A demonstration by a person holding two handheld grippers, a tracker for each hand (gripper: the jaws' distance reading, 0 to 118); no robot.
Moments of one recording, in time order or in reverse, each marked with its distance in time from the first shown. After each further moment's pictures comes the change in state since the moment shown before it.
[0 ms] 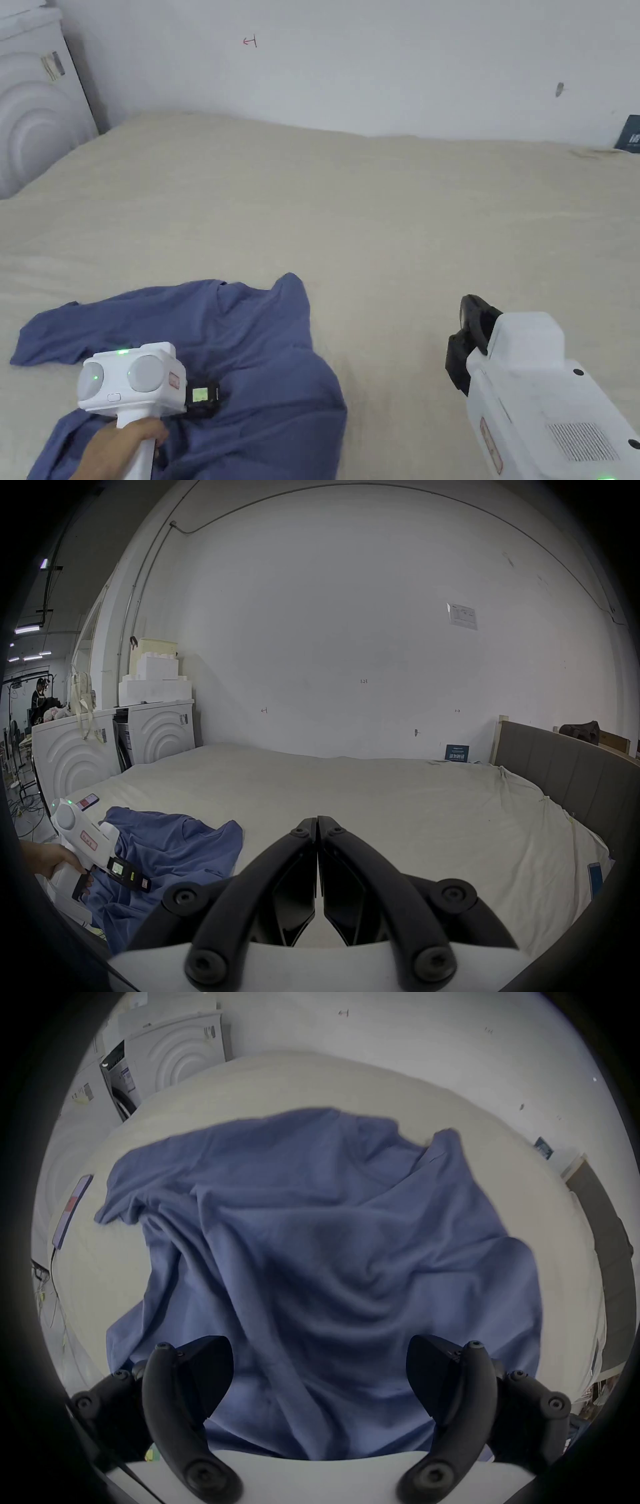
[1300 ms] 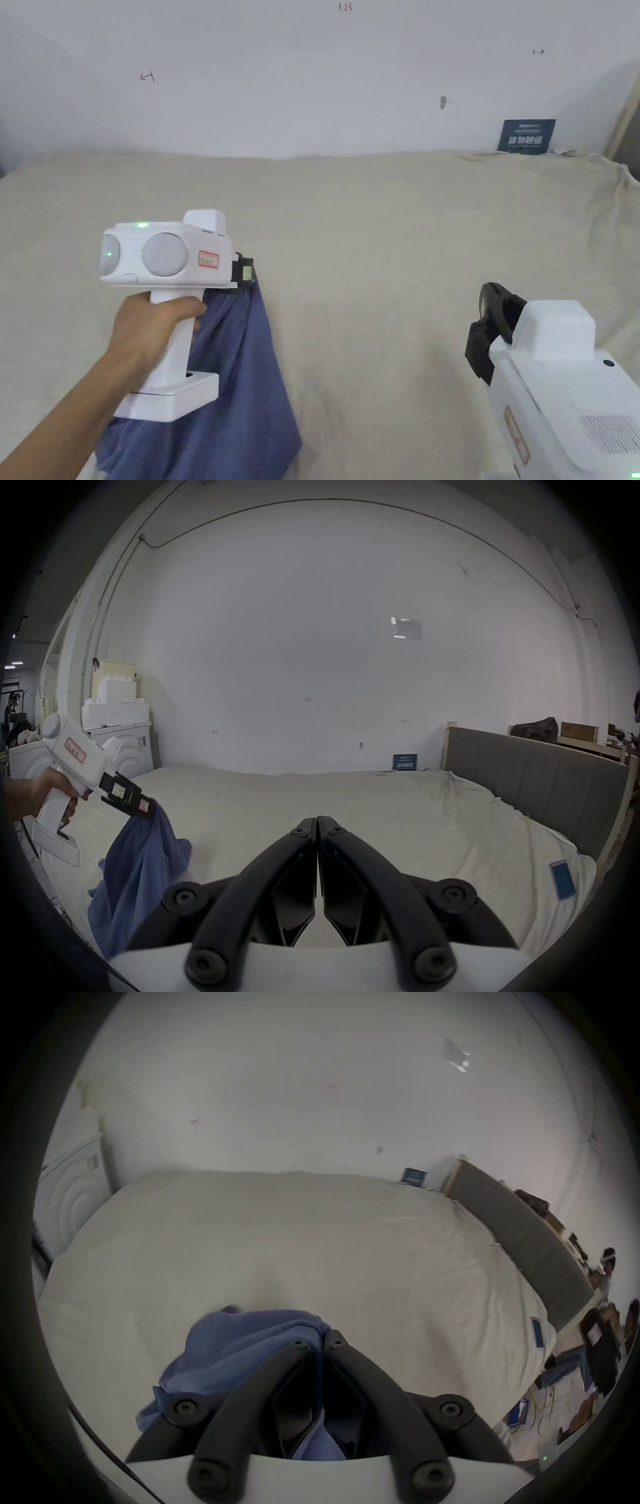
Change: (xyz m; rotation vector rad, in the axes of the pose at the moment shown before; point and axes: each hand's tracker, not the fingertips) left arm 0.232 0.098 0.155 0.391 -0.439 -0.383; right arm 0.107 0.017 0.068 0.073 -0.218 -0.056
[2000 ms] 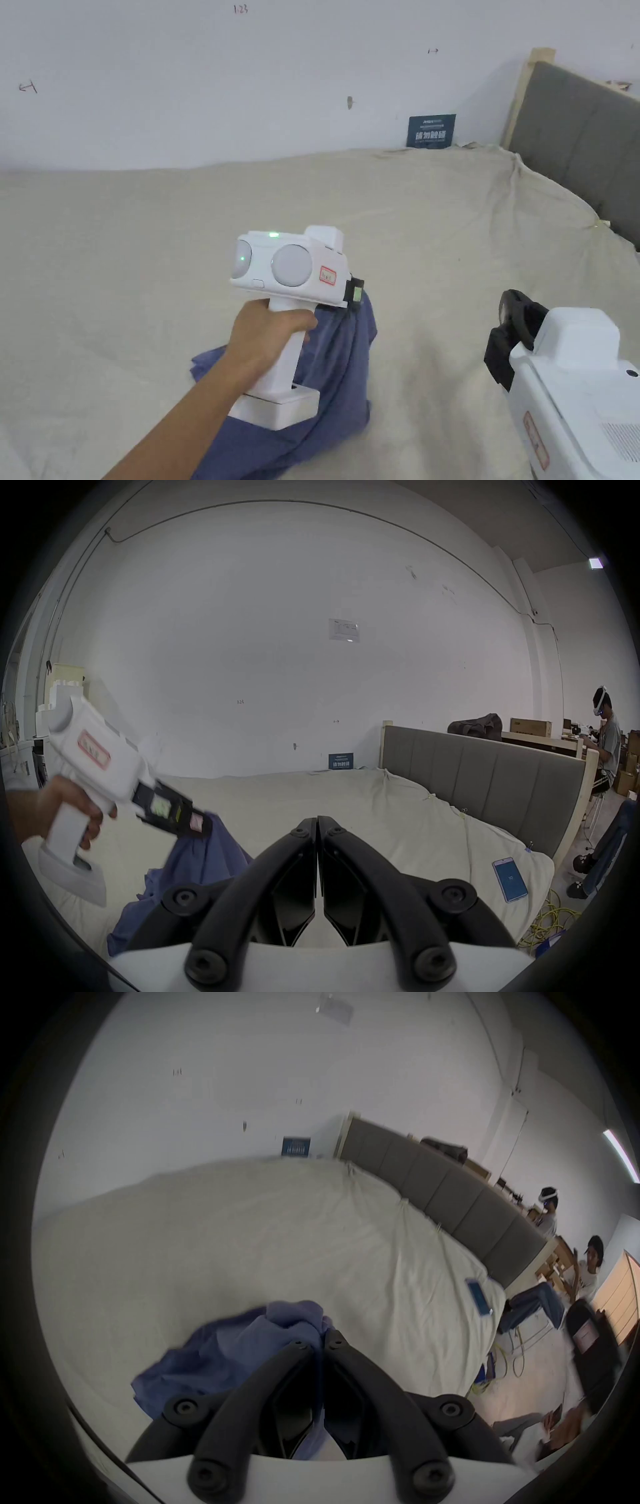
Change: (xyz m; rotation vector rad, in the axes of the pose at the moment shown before) left arm 0.207 -0.013 -0.112 -0.171 -0.286 -0.204; right arm 0.092 -0.009 0.011 -0.021 -0.212 -0.023
